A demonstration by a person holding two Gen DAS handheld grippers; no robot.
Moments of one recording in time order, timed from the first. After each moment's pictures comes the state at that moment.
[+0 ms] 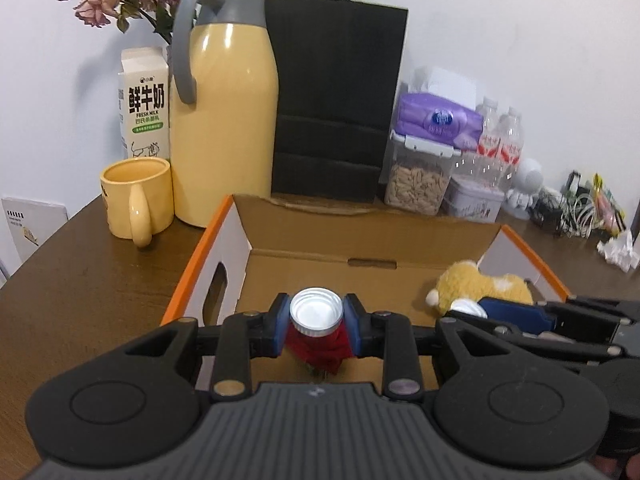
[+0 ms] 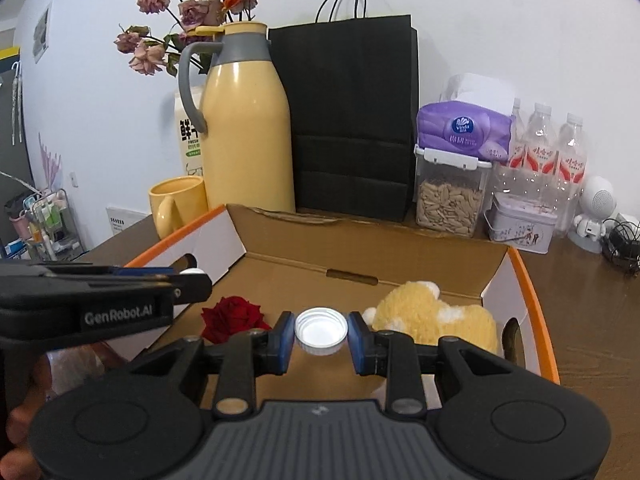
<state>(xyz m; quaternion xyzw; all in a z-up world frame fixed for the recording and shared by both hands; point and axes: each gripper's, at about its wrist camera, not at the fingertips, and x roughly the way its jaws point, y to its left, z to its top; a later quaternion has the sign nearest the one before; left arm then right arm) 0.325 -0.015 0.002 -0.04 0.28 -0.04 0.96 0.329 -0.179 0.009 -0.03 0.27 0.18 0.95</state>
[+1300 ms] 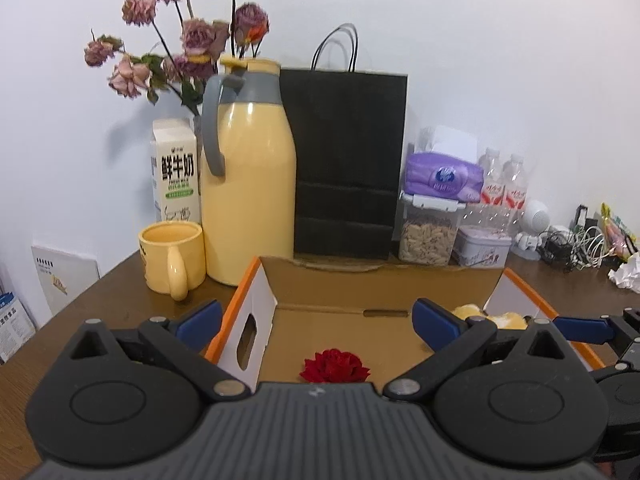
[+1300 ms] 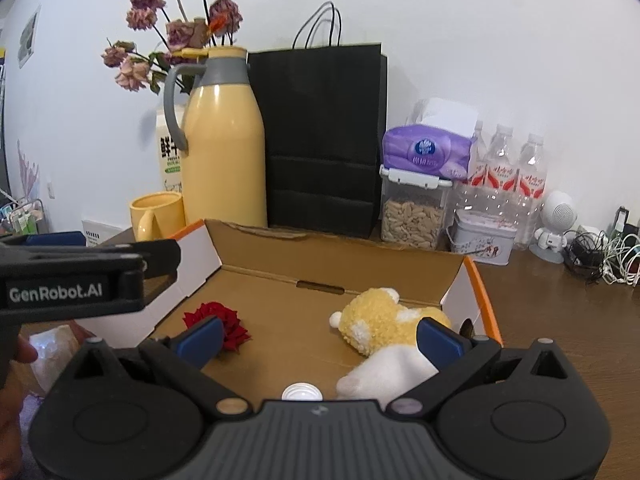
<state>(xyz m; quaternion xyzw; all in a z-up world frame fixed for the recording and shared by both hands) 0.284 -0.017 0.029 -0.02 0.18 0.00 0.98 0.296 -0.187 0.021 -0.04 0.23 0.13 0.96</state>
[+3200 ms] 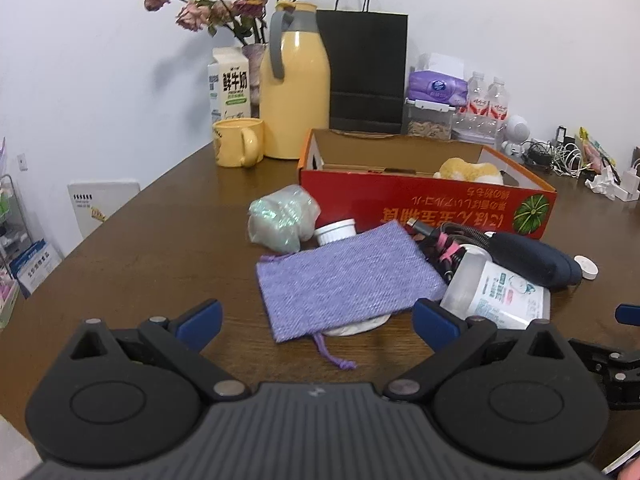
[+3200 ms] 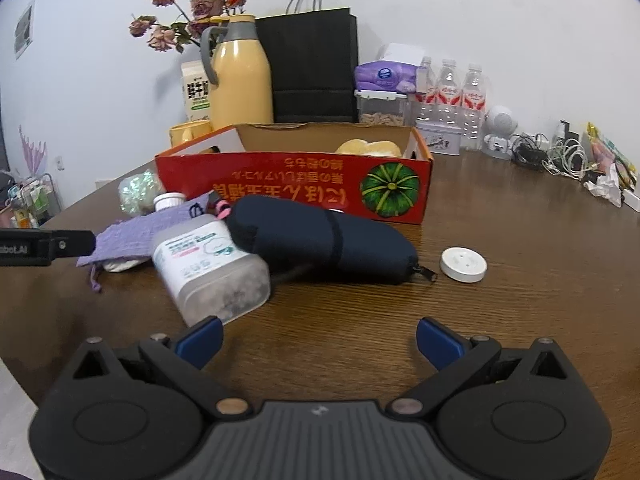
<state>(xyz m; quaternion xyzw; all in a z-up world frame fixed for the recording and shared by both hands) 0.096 0.038 -0.019 -0.01 0.27 0.00 0.96 0.084 -0.232 -0.032 -0.02 0.29 0.12 0.95</state>
